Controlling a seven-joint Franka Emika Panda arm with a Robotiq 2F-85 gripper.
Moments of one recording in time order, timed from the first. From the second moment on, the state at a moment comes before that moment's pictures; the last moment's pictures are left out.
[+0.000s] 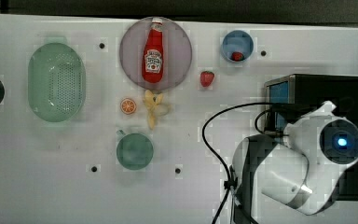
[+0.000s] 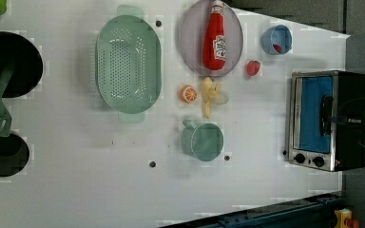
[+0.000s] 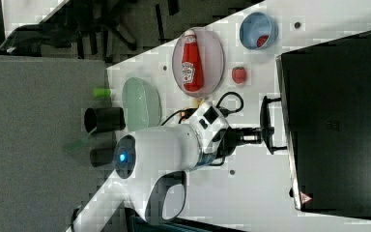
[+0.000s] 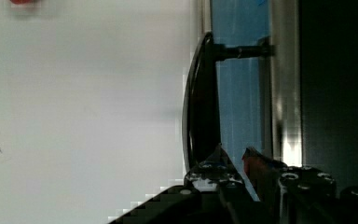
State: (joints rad) arm -0.03 0.09 -0.47 -2.25 -0.10 0.82 -1.14
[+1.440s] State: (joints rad) arm 0.02 0.17 -0.32 -2.27 -0.68 0.81 -0.67
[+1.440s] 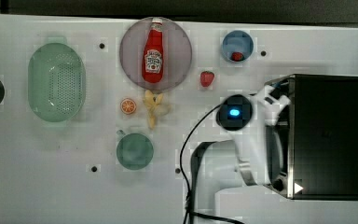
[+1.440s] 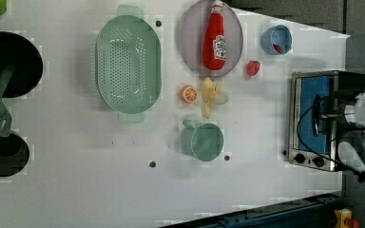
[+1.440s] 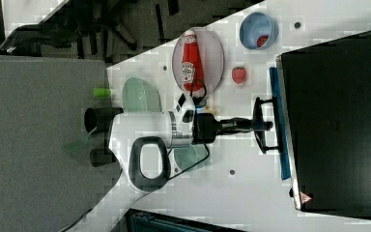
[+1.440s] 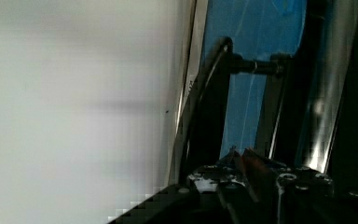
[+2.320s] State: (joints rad) arm 0.25 0.56 -0.17 -2.24 -1.10 0.67 0.14
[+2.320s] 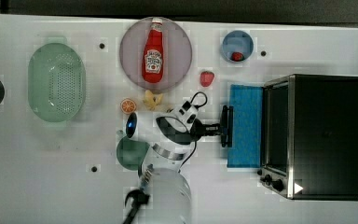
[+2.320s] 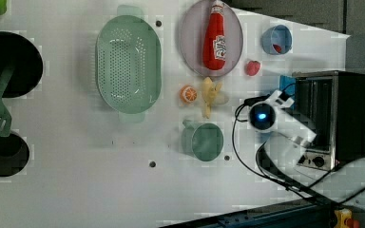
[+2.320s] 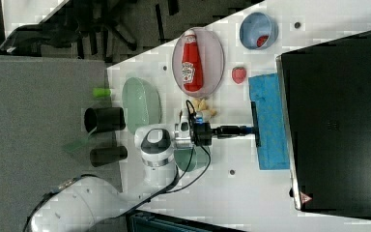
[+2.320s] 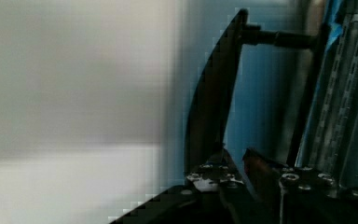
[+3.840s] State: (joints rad) arm 0.32 0.05 -0.23 -2.10 -0.36 0.61 0.26
